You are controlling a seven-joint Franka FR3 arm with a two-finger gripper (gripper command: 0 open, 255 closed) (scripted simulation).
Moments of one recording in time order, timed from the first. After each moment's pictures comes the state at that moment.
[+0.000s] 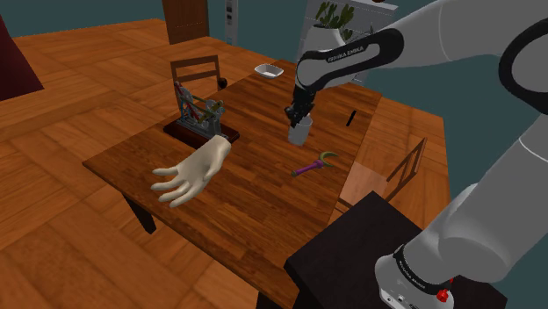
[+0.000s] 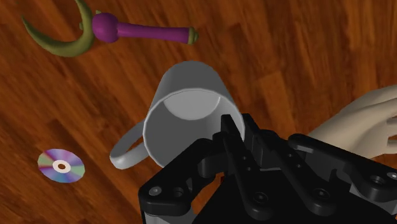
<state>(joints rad) 0.08 0.09 -0.12 -2.11 0.01 2.27 -0.03</state>
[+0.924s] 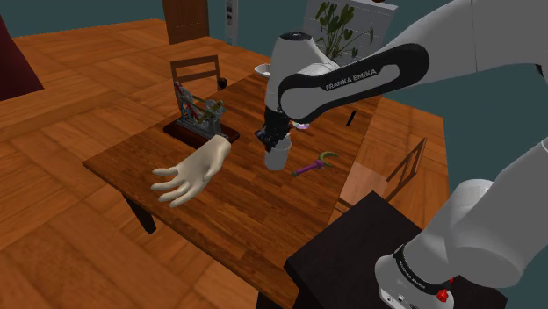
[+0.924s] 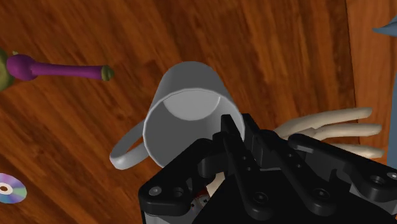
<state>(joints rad) 0.25 -0.04 0.04 -2.26 -0.03 2.29 0.33</state>
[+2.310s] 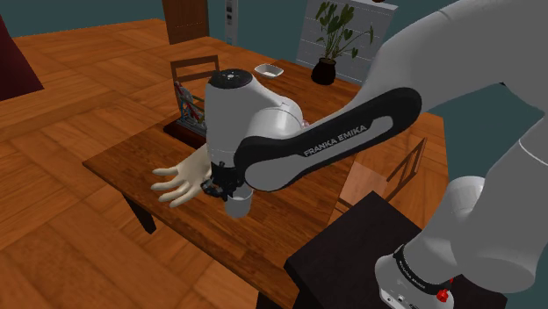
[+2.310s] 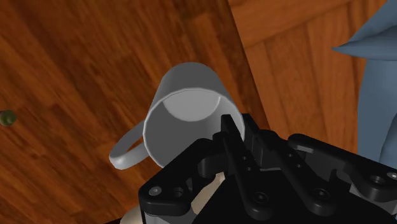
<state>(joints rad) 0.45 0.10 0.25 -2.17 -0.10 2.31 0.77</state>
